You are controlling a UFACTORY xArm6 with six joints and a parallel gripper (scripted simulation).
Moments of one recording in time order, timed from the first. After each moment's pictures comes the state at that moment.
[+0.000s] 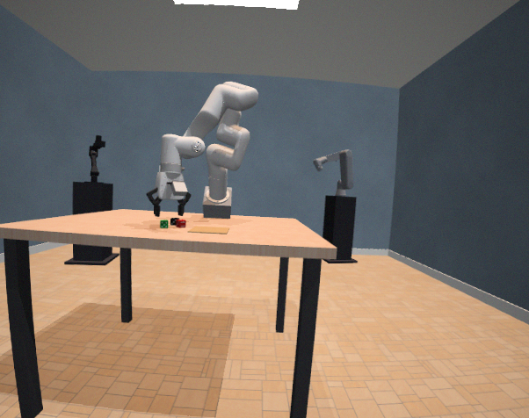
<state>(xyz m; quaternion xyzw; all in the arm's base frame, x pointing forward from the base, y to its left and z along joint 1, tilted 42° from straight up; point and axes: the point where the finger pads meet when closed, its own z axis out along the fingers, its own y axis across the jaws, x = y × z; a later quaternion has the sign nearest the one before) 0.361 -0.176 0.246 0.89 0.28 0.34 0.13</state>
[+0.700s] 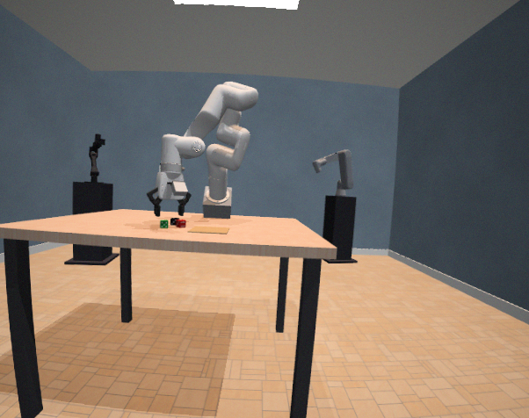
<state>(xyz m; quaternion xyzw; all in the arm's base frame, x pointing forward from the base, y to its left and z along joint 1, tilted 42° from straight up) 0.360 -0.175 0.245 0.89 0.28 0.34 0.13</state>
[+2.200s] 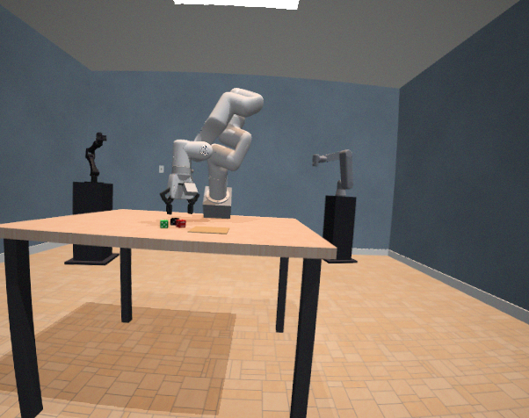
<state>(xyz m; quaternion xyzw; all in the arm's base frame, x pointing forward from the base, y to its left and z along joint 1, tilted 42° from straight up) 0.297 -0.150 0.187 0.89 0.28 0.34 0.13</state>
